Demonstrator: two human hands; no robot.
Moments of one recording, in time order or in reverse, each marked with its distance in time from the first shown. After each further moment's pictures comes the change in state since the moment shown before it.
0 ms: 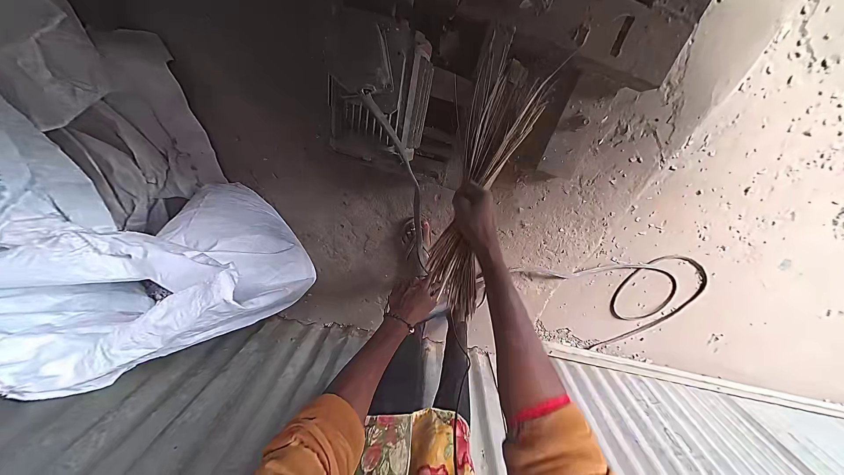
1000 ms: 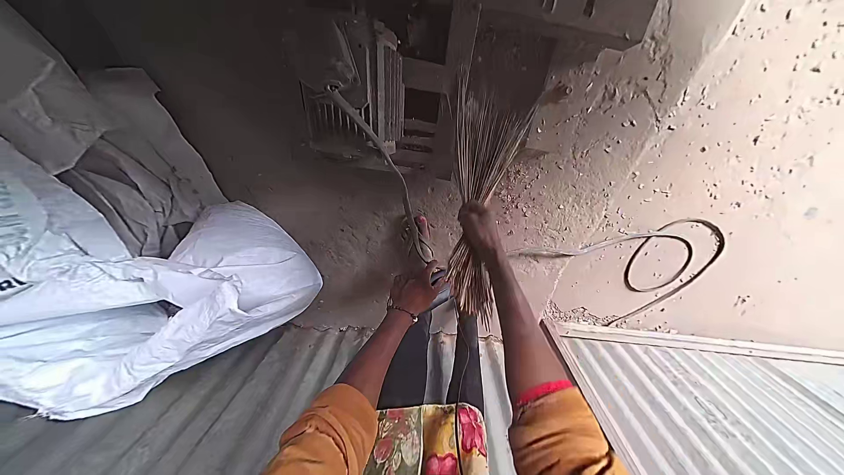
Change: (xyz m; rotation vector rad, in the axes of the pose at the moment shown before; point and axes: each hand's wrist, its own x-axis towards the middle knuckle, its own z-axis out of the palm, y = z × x) left_hand 0.017 0.000 0.006 0.056 0.021 0.009; right_hand -0.004 0.073 0.005 0.318 -0.051 0.121
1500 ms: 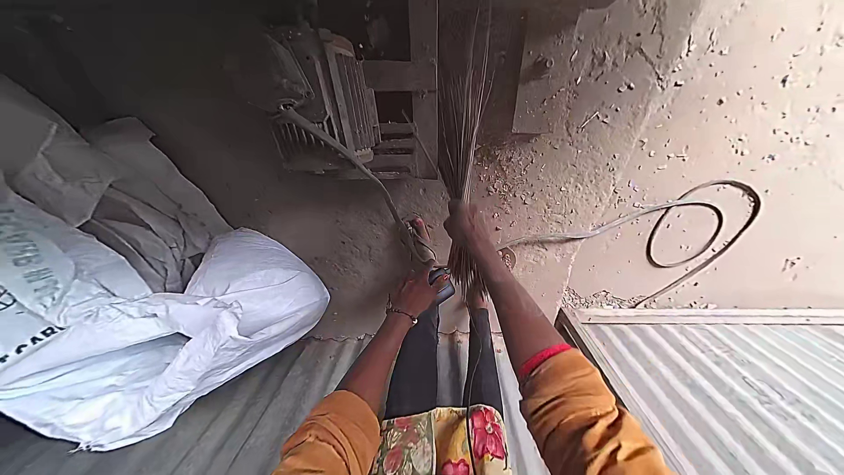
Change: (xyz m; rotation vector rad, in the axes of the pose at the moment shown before) left_hand 0.018 0.003 0.004 0.126 -0.003 -0.062; right_hand 0.015 -0.001 0.004 -0.606 -0.072 0.059
